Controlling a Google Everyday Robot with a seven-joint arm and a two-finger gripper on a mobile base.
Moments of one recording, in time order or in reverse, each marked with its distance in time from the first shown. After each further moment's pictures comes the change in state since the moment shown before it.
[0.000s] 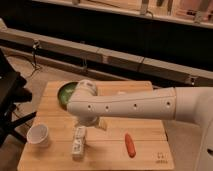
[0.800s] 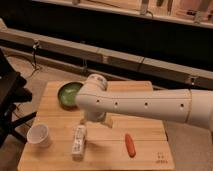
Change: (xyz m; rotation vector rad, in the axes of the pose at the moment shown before) arm 0.018 0.027 -0.016 0.010 -0.001 0.066
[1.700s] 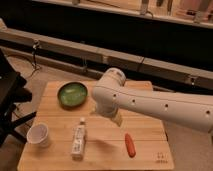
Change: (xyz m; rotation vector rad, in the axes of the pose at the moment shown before) arm 0.018 0.036 -0.028 0.049 0.009 0.152
